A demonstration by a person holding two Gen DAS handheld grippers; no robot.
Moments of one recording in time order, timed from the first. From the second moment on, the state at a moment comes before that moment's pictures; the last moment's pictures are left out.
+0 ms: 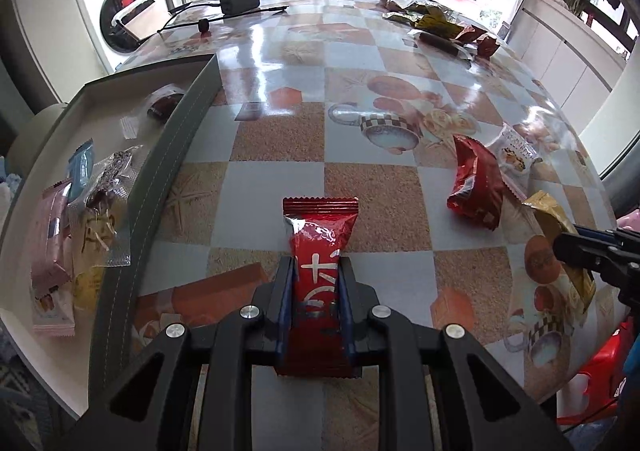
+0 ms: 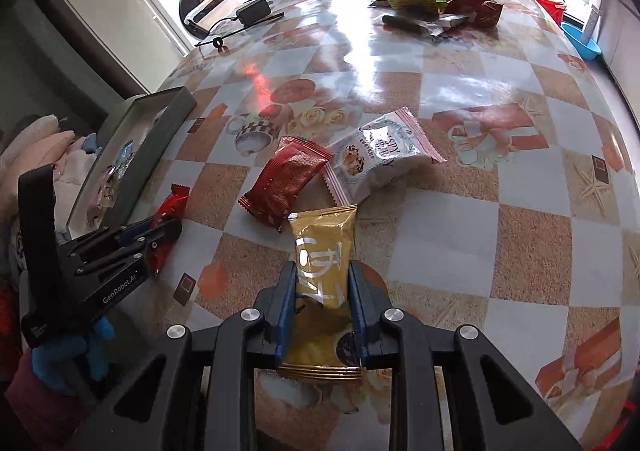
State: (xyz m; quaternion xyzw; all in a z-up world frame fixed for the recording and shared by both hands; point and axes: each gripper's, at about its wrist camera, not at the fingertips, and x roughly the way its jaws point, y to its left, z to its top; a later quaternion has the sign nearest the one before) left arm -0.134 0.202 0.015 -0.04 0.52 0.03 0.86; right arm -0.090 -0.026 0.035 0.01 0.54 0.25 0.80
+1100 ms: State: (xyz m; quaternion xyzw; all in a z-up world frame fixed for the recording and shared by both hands) left arm -0.160 0.338 0.101 -0.11 0.41 0.10 0.90; right arm -0.069 0.155 0.084 -0.06 0.52 0.37 0.76
